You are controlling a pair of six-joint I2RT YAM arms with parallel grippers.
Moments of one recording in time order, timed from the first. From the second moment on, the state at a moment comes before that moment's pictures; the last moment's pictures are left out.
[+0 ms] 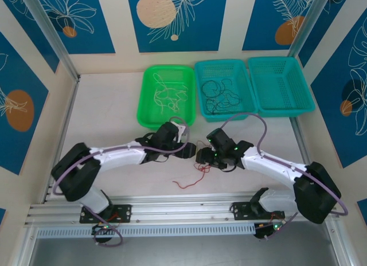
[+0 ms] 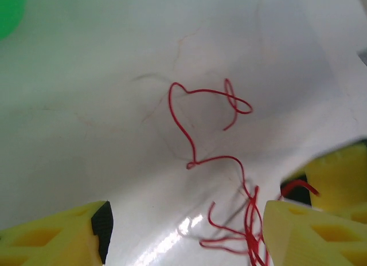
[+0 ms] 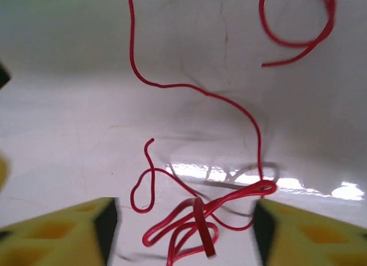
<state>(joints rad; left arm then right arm) -0.86 1.59 0.85 -0.02 0.18 -0.57 0.73 1.24 0.66 -0.51 -0.13 0.89</state>
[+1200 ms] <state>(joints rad) -0.84 1.18 0.66 -0.11 0.01 -0.54 -0.01 0.78 0.65 -0.73 -0.20 0.86</state>
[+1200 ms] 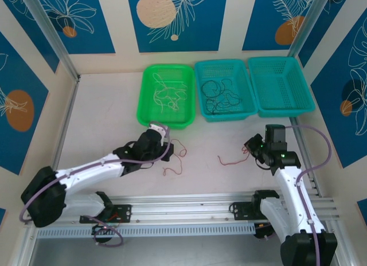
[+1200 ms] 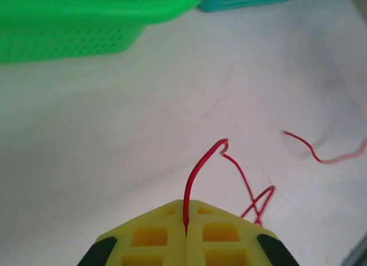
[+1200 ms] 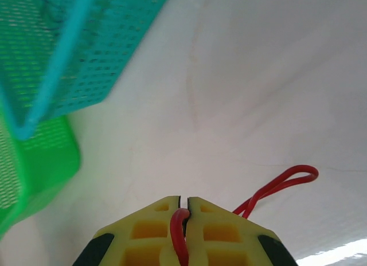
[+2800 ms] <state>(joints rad) -0.84 1.34 0.99 0.06 0.14 -0.47 0.28 0.95 0.80 -0.40 -0.41 0.47</state>
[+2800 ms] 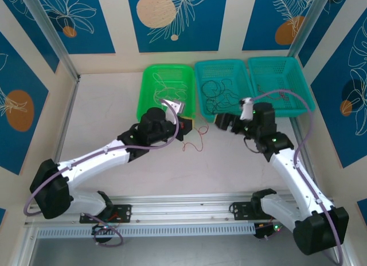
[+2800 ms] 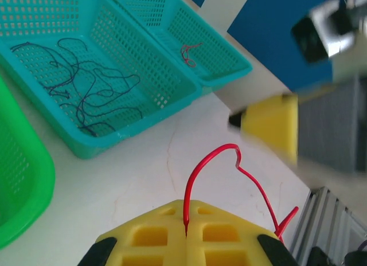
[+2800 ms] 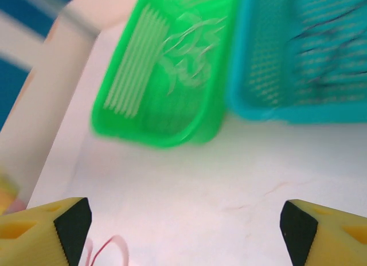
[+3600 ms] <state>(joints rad) -0.83 1.35 1.04 0.03 0.30 -0.40 0.43 1.10 0.72 -0.01 -0.62 0.52</state>
